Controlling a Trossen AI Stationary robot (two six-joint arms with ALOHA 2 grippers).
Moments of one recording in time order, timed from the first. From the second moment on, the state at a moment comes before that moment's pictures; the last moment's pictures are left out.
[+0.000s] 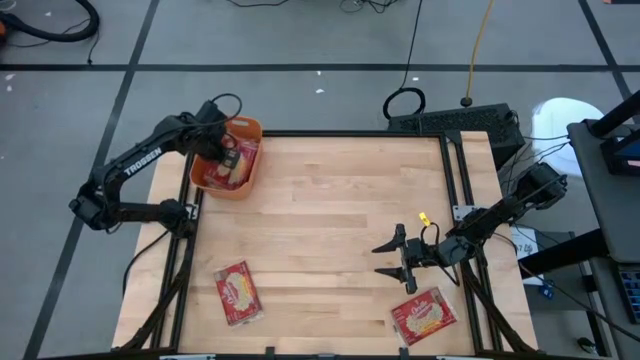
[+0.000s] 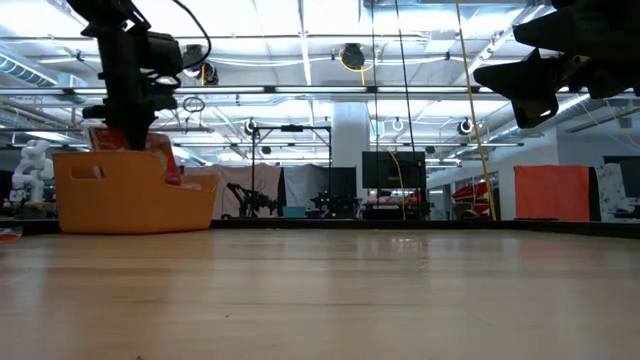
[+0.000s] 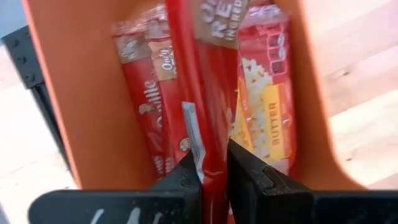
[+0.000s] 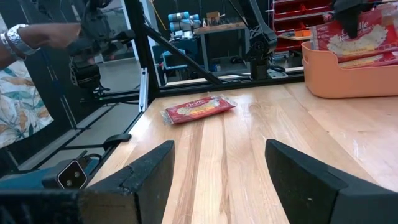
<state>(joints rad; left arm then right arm) 0.96 1.17 0.96 -1.05 -0.06 -0.17 0.62 1.37 0.16 1.15 0.52 0.22</state>
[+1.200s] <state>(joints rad) 0.79 1.08 0.95 -0.98 -0.21 -0.23 0.62 1.37 0.16 1.14 0.52 0.22</state>
